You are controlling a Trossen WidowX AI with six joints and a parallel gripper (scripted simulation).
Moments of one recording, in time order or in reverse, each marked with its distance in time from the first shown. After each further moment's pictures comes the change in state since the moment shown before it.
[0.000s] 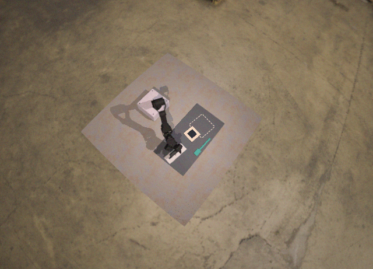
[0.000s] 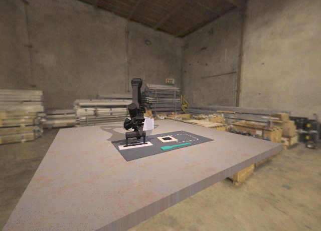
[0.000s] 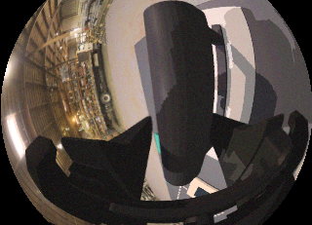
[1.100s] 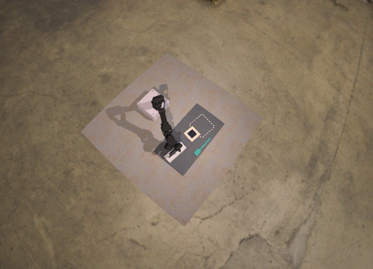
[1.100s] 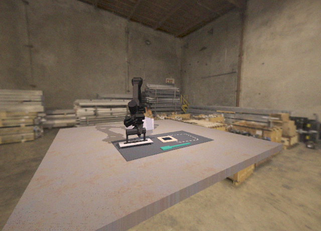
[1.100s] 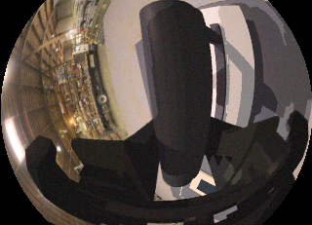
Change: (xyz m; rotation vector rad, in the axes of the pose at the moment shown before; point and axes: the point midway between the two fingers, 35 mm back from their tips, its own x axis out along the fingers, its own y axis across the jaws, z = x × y) arm -0.014 0.011 -0.002 0.013 0.009 -0.032
